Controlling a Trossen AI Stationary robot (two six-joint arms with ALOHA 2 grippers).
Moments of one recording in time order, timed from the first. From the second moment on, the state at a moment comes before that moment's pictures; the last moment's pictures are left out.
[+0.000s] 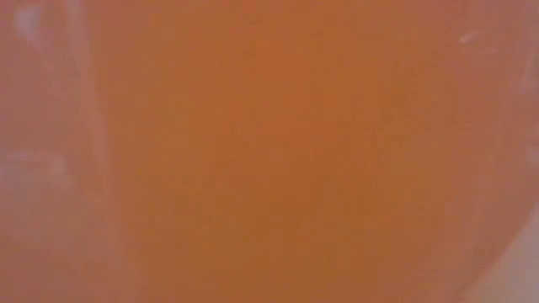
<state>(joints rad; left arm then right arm) 0.20 1.55 1.60 -0.88 0.08 -0.13 0.13 1.49 1.79 -1.11 0.05 -0.02</state>
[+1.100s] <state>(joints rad) 0.13 1.55 1.61 -0.89 -0.01 -0.02 0.13 1.49 1.79 -1.11 0.05 0.00</state>
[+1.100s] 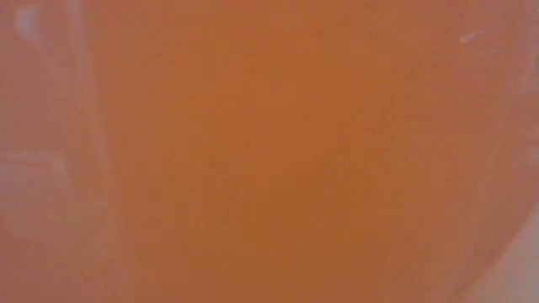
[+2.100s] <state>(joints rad) -0.03 1.43 1.53 -0.88 -0.15 -0.06 0.13 1.49 1.79 -1.11 0.05 -0.05</state>
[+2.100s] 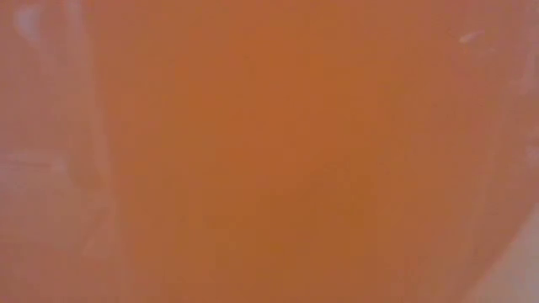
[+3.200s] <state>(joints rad) -0.68 1.59 1.53 -0.89 -0.39 -0.87 0.13 1.49 1.79 -1.13 -0.06 -0.13</state>
